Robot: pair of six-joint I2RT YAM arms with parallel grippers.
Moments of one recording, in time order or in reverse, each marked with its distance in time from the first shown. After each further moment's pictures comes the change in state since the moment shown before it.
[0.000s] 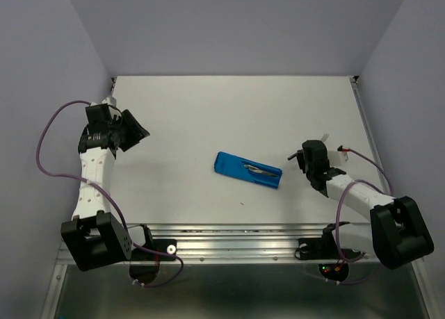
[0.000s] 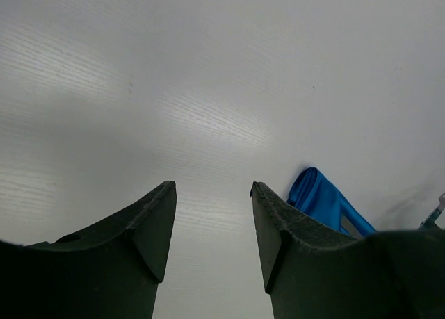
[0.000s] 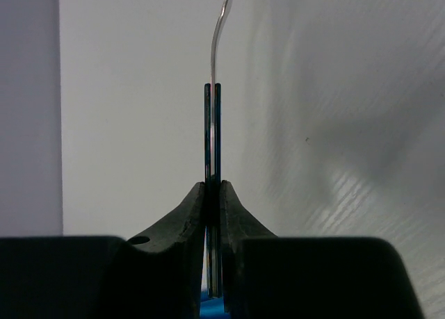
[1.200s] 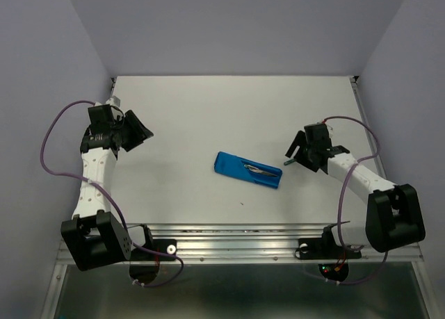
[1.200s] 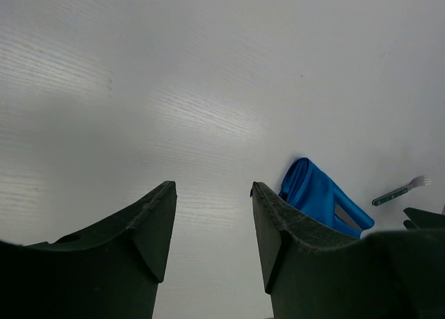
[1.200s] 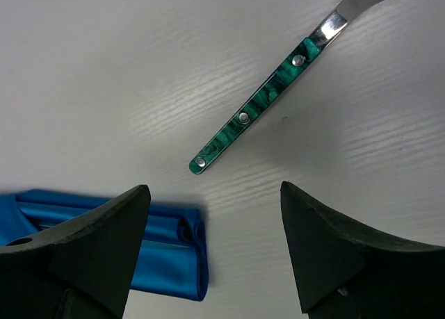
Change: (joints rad) left arm -0.017 0.001 -0.014 0.019 0.048 0.004; right arm -0.086 0.126 0.280 -0.396 -0.311 -0.686
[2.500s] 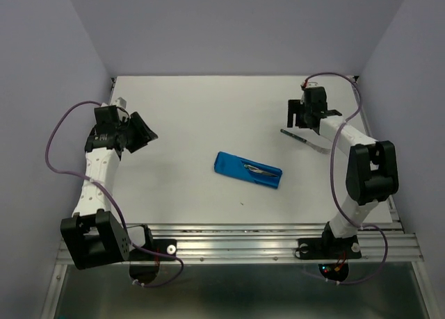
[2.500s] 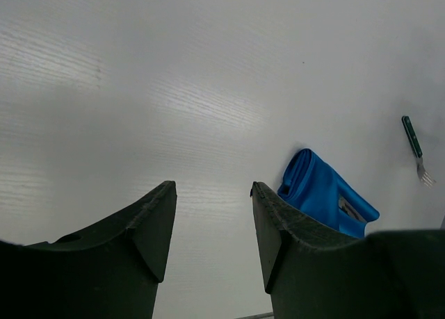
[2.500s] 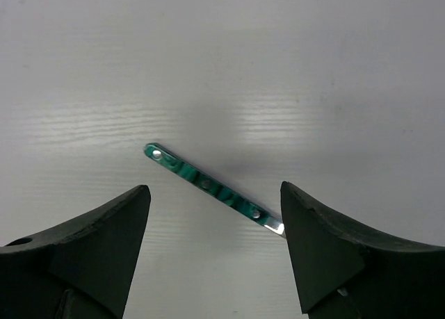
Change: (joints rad) left arm -0.038 0.001 -0.028 0.011 -0.013 -0.005; right arm -0.073 0.435 0.473 0.107 -0.034 -0.559
